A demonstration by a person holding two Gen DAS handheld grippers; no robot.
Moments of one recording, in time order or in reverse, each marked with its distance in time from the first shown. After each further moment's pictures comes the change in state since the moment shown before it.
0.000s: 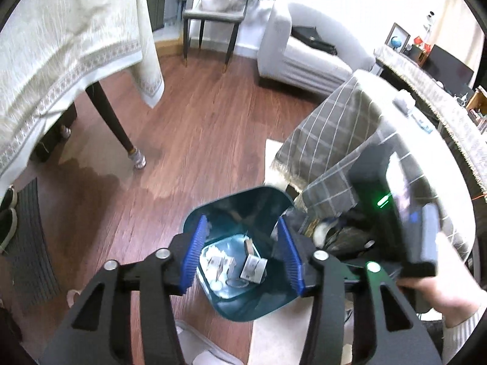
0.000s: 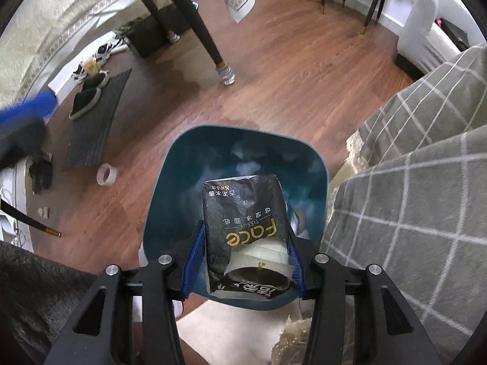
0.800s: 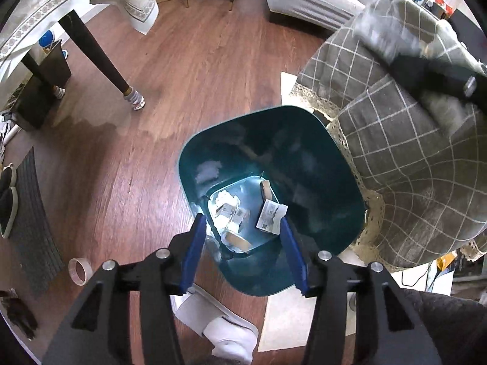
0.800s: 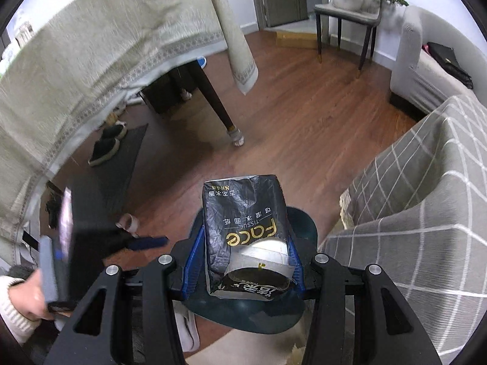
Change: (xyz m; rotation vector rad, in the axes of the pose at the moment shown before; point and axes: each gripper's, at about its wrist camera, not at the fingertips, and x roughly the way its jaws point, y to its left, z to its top) left arm 0.090 0.018 -0.049 0.016 0.291 0.059; right arm -0.078 -0.003 0.023 0.036 -0.249 0.052
